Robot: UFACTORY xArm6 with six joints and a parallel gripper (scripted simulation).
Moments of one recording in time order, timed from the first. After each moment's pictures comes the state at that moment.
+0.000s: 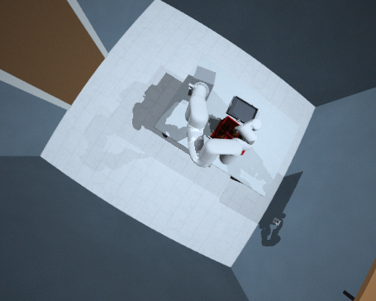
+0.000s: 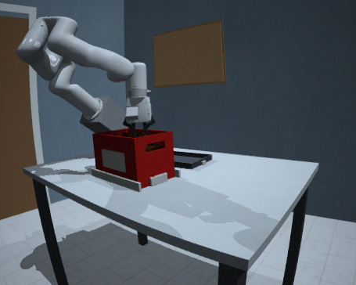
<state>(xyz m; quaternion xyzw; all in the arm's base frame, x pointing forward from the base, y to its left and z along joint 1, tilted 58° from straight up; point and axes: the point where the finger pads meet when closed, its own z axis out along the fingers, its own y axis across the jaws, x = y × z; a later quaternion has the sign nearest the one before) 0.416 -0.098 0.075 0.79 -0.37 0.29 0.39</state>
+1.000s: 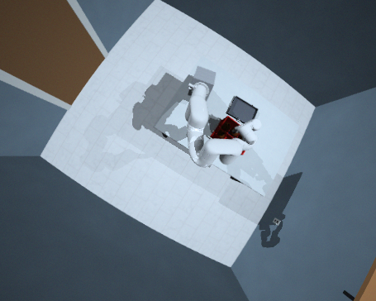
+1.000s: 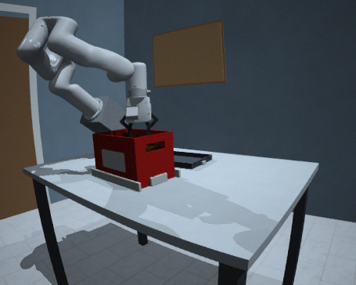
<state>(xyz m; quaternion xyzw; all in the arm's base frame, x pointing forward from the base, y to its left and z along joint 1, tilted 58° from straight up) 0.416 -0.098 0.075 0.79 -0.37 0.29 0.39</state>
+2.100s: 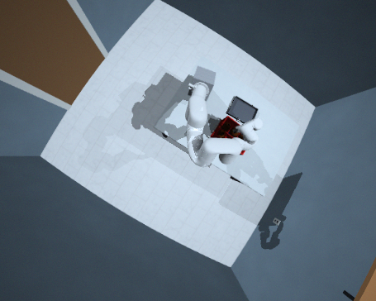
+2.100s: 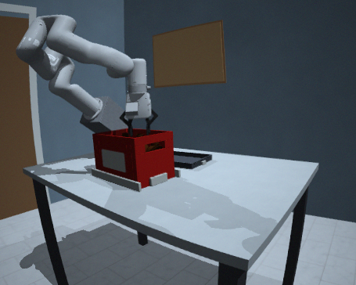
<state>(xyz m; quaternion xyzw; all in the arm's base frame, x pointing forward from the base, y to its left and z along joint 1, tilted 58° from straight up) 0.413 -0.085 0.083 0.79 -0.37 0.29 0.39</state>
